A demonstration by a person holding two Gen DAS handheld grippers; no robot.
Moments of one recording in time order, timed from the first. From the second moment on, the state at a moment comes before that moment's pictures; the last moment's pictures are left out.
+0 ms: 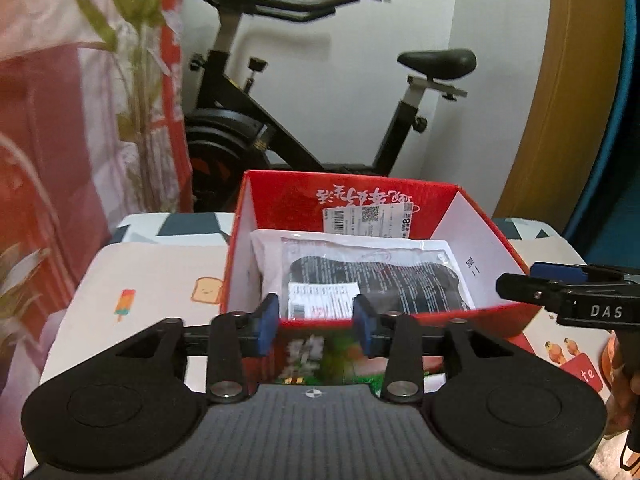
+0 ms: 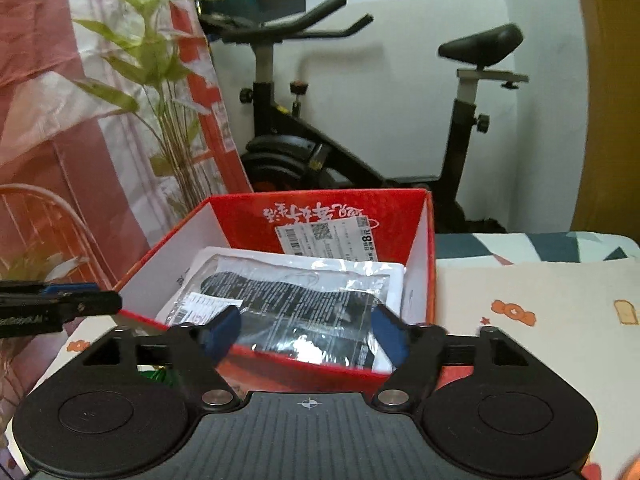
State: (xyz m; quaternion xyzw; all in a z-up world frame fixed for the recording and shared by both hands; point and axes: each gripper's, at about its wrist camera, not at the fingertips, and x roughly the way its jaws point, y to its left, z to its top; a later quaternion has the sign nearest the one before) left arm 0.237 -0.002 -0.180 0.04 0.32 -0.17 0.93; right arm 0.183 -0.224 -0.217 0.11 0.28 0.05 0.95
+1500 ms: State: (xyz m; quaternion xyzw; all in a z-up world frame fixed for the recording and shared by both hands) left arm 0.128 0.026 -0.290 0.00 0.36 -0.14 0.92; right arm 0.074 -0.174 -0.334 0.08 0.29 0.10 0.95
